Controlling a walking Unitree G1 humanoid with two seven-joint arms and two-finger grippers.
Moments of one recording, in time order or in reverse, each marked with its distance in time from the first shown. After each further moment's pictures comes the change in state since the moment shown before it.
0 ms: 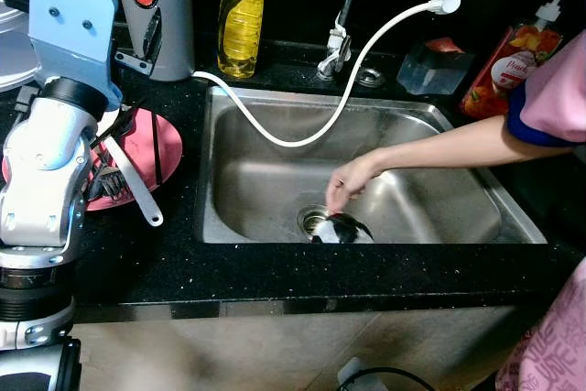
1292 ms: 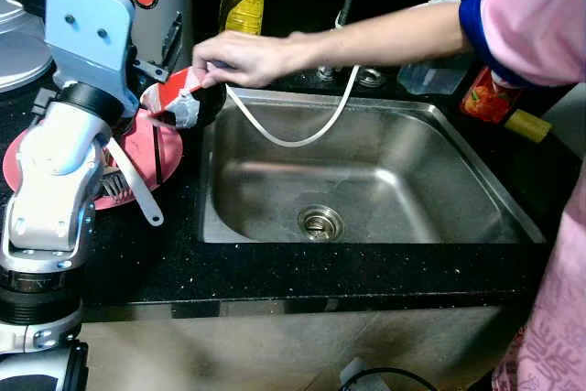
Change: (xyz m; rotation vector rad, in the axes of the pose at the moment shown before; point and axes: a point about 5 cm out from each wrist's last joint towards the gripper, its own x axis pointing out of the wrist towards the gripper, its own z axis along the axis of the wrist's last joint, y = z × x) left arm -0.003 -0.022 0.002 -0.071 -0.031 -0.117; right arm -0.001 -0.002 -0.002 0.001 0.006 -0.004
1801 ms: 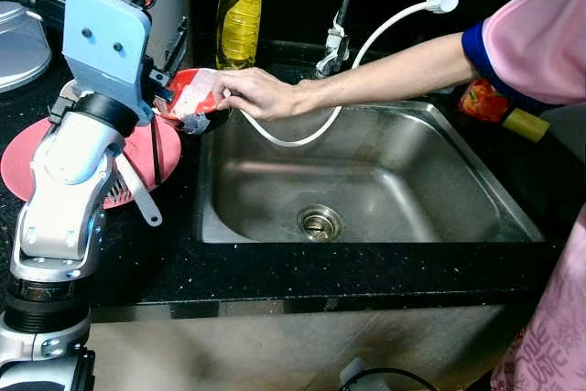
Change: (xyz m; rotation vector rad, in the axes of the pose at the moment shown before) left arm -0.003 -0.006 0.002 -0.022 -0.016 -0.018; right arm 0.000 0.000 0.000 0.000 0.000 0.000
